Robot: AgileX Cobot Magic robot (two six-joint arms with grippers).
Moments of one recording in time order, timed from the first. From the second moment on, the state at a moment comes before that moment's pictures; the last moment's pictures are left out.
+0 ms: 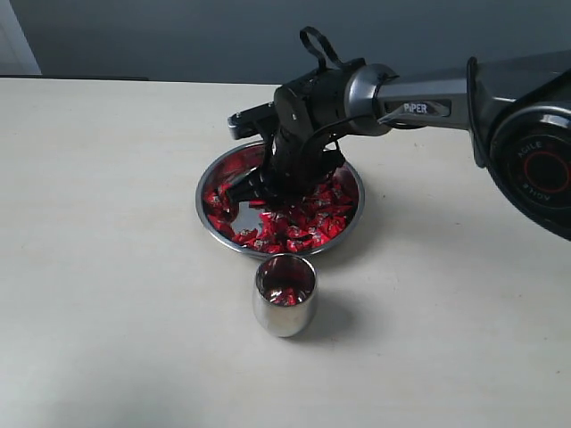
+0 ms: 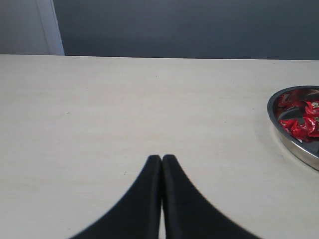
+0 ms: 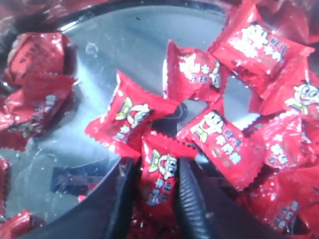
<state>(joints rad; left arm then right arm) 0.10 0.10 0.00 0.00 0.24 -0.06 0.63 2.30 -1.67 -0.03 0.70 0.13</state>
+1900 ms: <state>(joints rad) 0.10 0.10 0.00 0.00 0.24 -0.06 0.85 1.64 -1.19 0.04 0.83 0.00</state>
